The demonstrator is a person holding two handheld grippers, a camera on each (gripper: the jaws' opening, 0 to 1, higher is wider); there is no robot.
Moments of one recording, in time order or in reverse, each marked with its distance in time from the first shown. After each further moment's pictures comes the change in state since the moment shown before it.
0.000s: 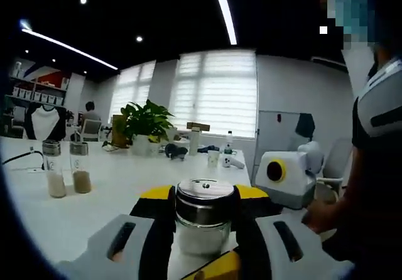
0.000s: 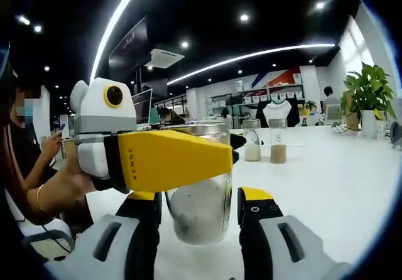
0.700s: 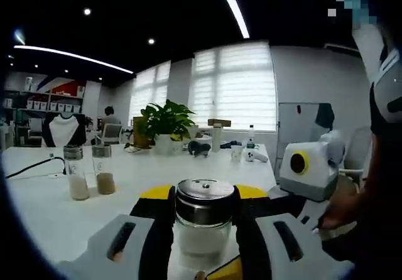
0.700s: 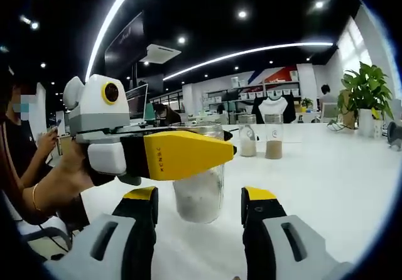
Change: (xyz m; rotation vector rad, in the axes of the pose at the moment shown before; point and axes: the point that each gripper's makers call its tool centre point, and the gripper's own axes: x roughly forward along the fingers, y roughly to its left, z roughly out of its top) left arm -0.005 0.030 -0.002 0.070 0.015 0.140; right arm 0.002 -0.009 -0.007 -0.018 0.038 -0.037
